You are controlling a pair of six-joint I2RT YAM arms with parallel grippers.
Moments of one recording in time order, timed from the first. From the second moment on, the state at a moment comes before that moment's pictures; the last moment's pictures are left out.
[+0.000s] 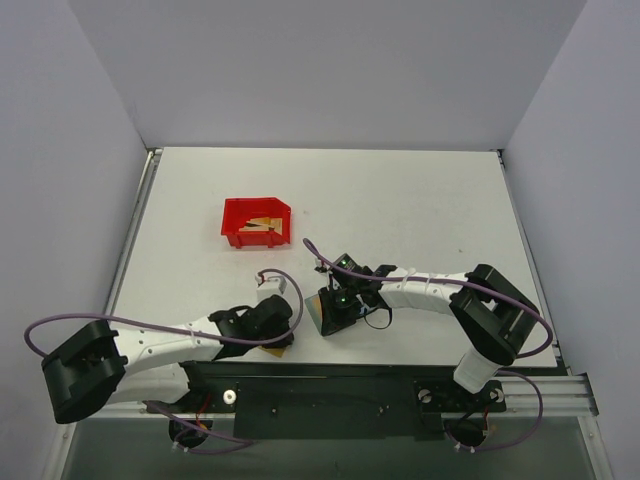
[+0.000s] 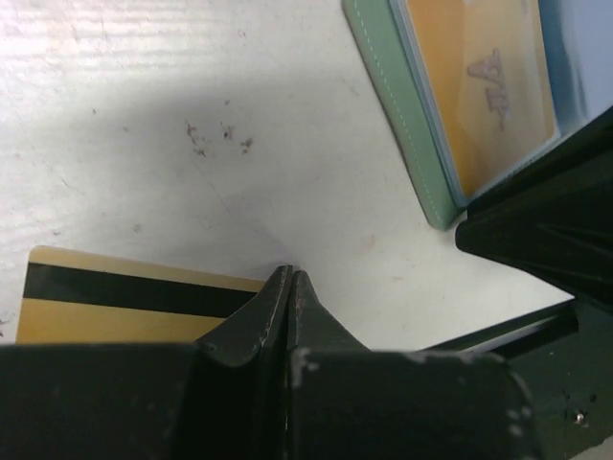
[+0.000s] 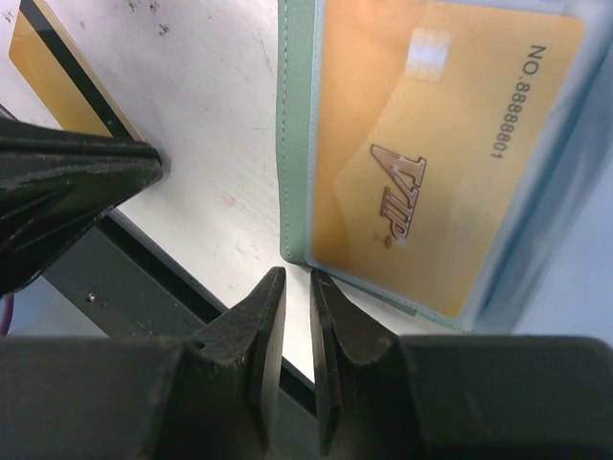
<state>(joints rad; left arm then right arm) -1.02 1.18 0.43 -0.20 -0.24 -0.97 0.87 1.66 0.81 -0.26 -0.34 0.53</state>
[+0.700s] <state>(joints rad) -1.09 0.85 0.43 -0.40 -0.34 -1.03 0.87 1.66 0.81 -0.26 -0.34 0.53</state>
